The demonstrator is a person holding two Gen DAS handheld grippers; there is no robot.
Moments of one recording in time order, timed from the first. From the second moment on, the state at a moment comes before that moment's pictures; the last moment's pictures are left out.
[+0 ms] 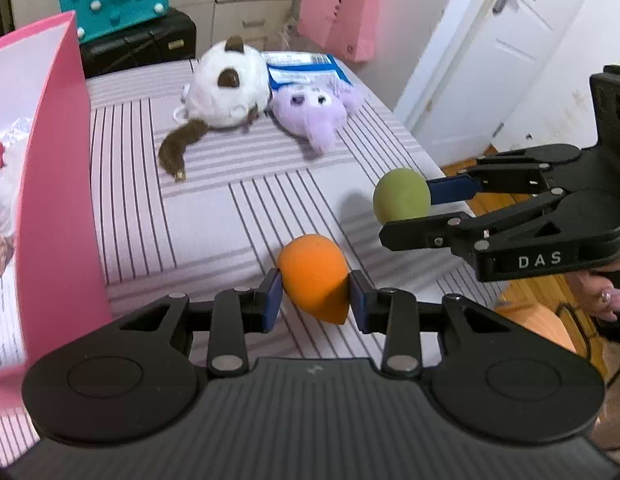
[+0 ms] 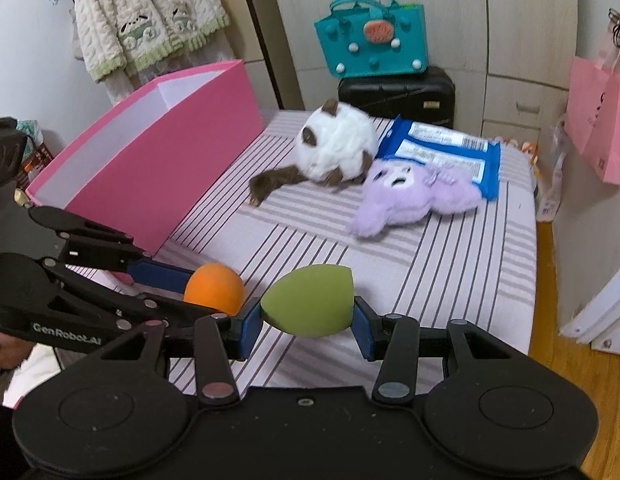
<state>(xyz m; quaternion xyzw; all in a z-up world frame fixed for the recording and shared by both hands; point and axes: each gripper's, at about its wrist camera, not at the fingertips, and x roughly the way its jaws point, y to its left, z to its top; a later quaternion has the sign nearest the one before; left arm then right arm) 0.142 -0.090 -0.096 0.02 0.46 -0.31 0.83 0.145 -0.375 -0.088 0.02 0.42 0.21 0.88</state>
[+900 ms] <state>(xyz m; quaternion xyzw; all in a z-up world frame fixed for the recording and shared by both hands) 0.095 -0.047 -0.071 0.03 0.49 -0.32 0.81 0.092 -0.326 -0.062 0.00 0.45 0.27 0.85</state>
